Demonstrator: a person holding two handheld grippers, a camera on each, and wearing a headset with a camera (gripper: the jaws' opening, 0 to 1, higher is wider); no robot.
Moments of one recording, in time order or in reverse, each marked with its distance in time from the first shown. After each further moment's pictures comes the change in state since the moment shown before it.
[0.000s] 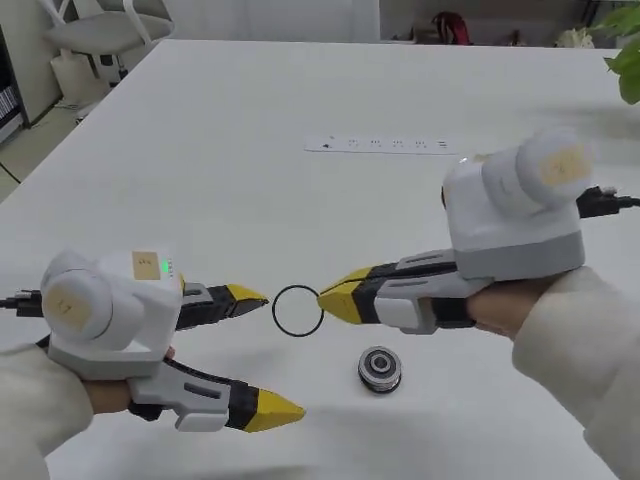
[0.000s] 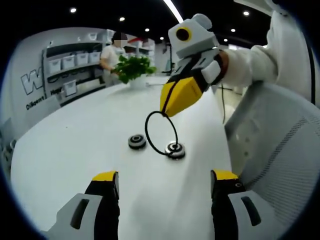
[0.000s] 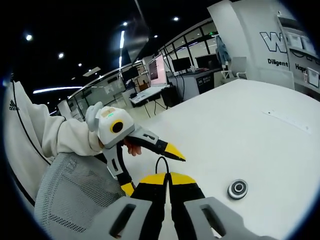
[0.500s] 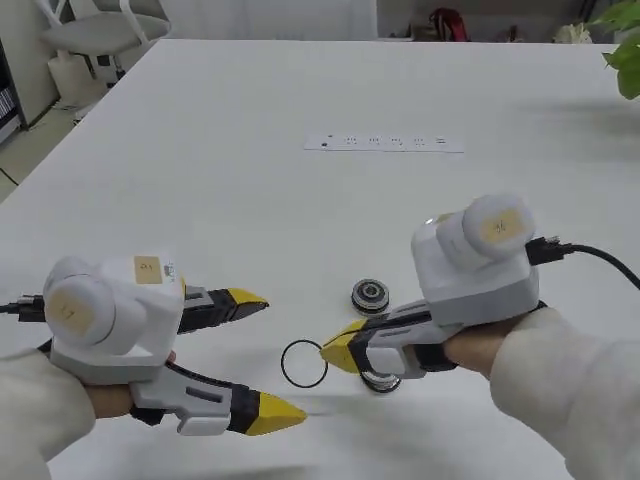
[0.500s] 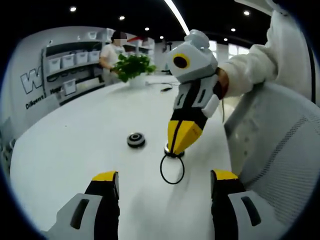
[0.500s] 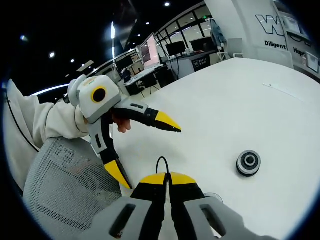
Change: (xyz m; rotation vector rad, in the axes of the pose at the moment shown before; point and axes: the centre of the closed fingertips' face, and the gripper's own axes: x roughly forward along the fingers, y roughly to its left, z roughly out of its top) left arm 0.002 -0.001 -0.002 0.000 0.010 -0.006; right arm 0.019 -0.011 -0.058 0.071 0.124 -0.003
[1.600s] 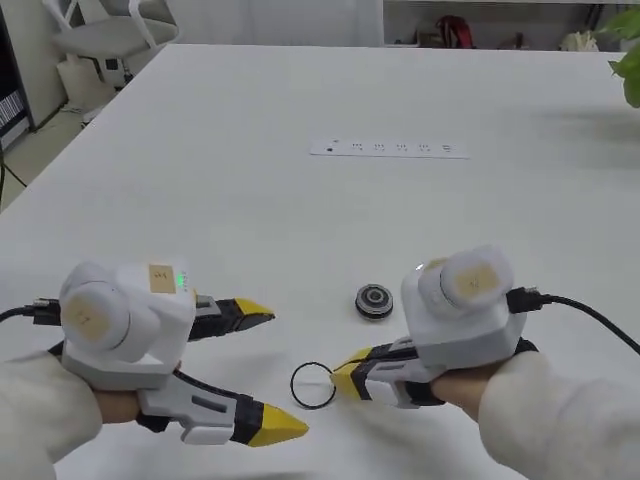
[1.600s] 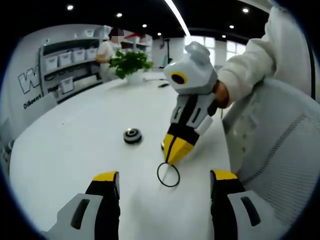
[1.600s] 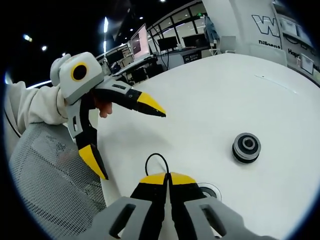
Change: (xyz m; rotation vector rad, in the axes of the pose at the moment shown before) left arm 0.002 0.001 -0.012 0.006 0.031 -0.018; right arm 0.017 -0.019 -0.026 -0.012 0.023 -0.101
